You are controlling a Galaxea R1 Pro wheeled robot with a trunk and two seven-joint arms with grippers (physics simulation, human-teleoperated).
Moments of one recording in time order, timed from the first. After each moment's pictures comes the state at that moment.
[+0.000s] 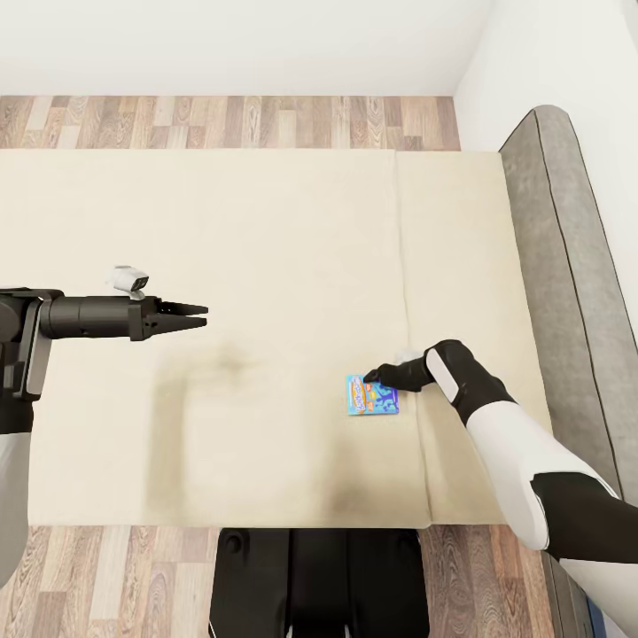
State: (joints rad) left arm -1.02 0.38 0.08 -1.42 0.02 1.04 -1.57; right arm -1.16 -0.02 0.05 -0.55 -0.23 0.95 0.26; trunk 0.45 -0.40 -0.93
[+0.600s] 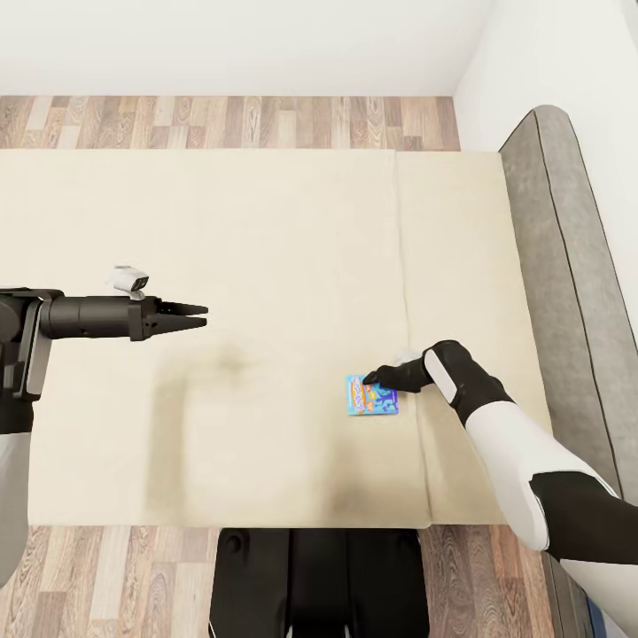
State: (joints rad) left arm -1.02 0.38 0.08 -1.42 0.02 1.04 -1.57; right arm -1.16 -0.02 0.07 -0.54 -0.22 0.95 0.26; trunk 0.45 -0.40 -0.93
